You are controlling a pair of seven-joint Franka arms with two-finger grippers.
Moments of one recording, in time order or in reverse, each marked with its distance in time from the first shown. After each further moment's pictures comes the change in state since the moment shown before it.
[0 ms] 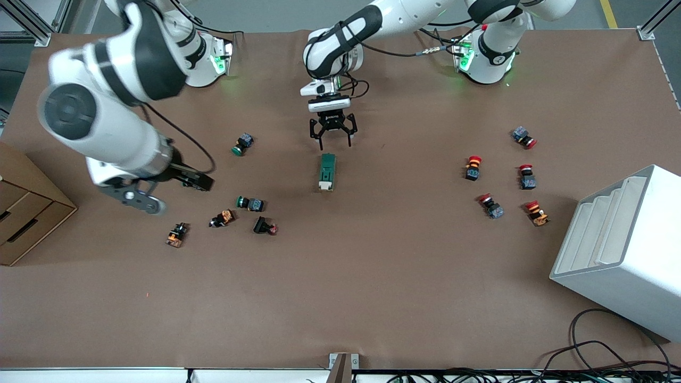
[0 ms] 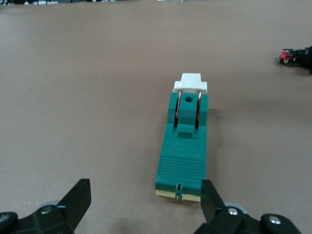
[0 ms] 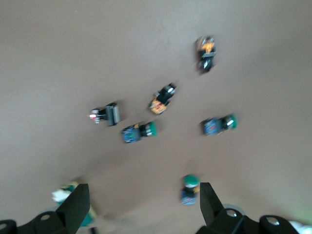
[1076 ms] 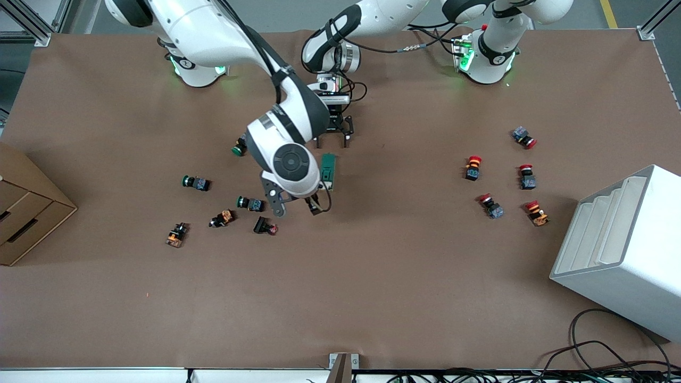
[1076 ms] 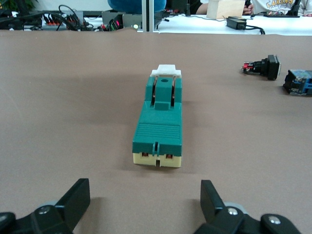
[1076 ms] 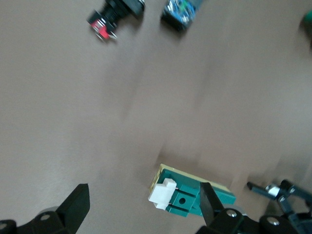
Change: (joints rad) left arm -0.250 0.071 0.184 0.022 0.133 -0.065 -0.212; right arm 0.323 0.429 0.001 0.139 0.057 0.255 1.008
